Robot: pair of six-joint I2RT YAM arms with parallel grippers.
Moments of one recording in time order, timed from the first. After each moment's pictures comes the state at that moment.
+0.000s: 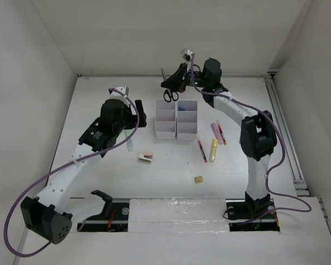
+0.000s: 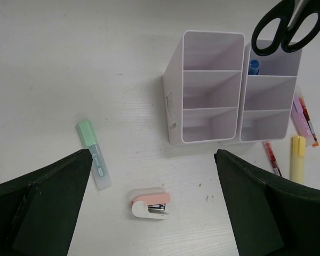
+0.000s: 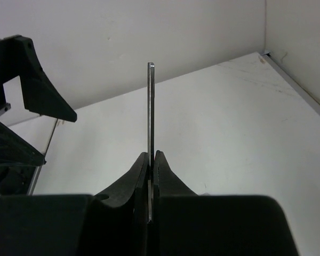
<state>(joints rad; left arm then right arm) -0.46 1.06 1.02 -0.46 -0.19 -0.38 0.40 2.06 1.68 0.53 -1.02 0.37</state>
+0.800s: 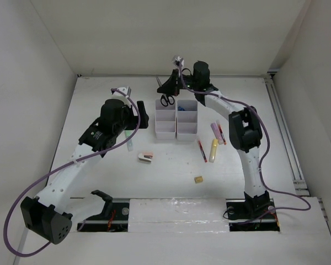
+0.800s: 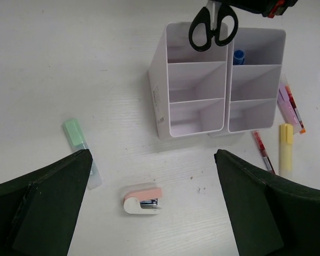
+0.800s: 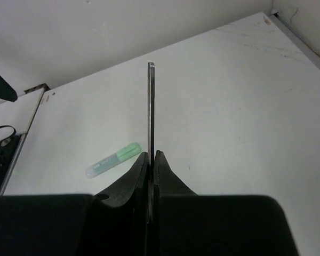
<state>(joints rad) -0.46 1.06 1.02 -0.46 -0.12 -0.37 0.41 2.30 1.91 0.39 -1.07 0.26</state>
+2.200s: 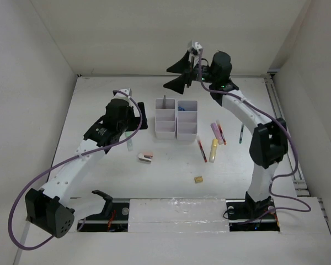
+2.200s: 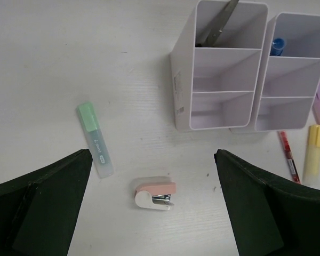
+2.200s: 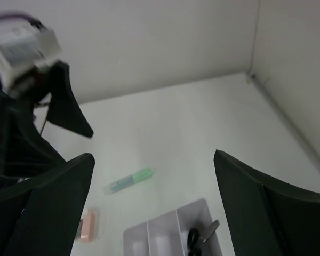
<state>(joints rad) -0.46 1.11 1.02 -0.49 -0.17 -0.39 0.40 1.97 1.70 0.39 -1.03 0.22</state>
